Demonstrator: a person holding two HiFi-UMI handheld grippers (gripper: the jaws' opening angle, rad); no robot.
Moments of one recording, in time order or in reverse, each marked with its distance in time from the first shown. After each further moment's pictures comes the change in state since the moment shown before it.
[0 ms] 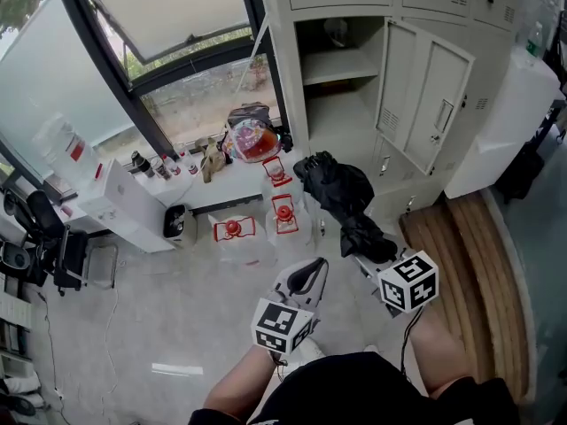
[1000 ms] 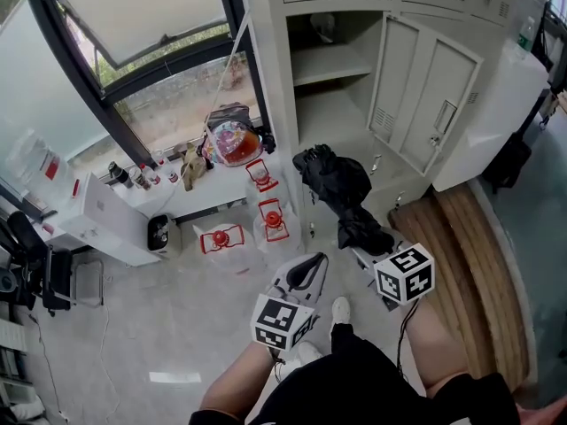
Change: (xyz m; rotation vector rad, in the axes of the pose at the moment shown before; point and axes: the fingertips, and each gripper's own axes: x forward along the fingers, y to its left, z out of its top) left arm 0.037 0.045 0.003 0.000 0.007 -0.104; right arm 0.050 -0.034 0.009 0.049 0.037 -0.115
